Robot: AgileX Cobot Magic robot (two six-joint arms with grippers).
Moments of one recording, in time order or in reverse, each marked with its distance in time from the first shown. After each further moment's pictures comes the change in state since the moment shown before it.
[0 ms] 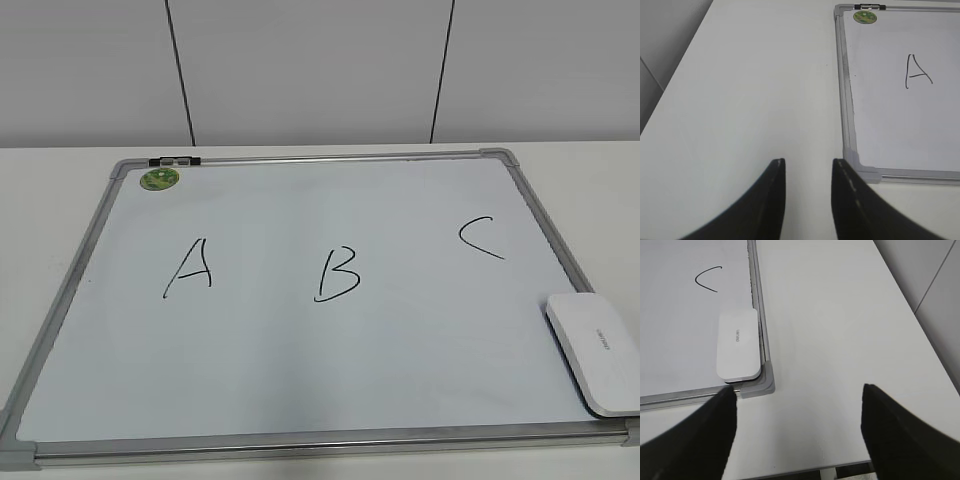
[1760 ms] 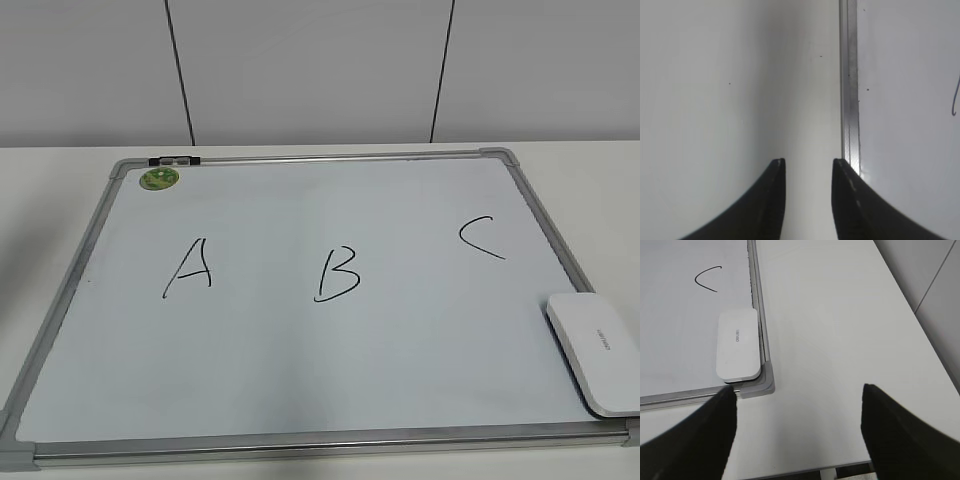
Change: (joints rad) left arm 0.000 1.473 -0.611 0.002 -0.227 0.000; right arm 0.000 0.000 0.000 0.000 0.000 0.000
